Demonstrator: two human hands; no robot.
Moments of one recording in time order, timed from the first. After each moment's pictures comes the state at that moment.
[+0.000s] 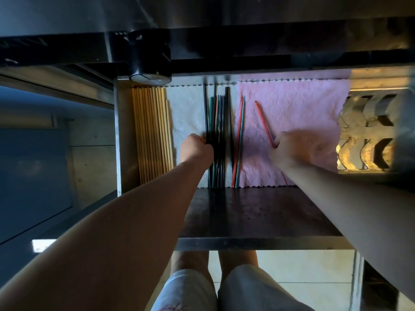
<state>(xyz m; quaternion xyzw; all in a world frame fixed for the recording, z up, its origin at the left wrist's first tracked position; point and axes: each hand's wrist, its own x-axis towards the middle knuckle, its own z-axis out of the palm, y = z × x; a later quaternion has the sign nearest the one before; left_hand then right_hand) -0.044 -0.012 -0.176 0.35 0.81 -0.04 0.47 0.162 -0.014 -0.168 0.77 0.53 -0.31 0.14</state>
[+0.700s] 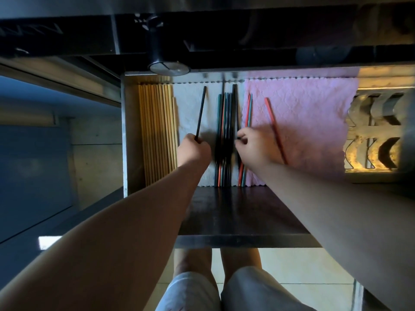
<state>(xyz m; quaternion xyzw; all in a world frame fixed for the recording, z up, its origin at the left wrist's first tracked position) -0.061 -0.023 -0.170 0.31 0.82 0.04 0.47 0.084 -0.020 -0.171 0.73 0.53 -0.43 -0.02</state>
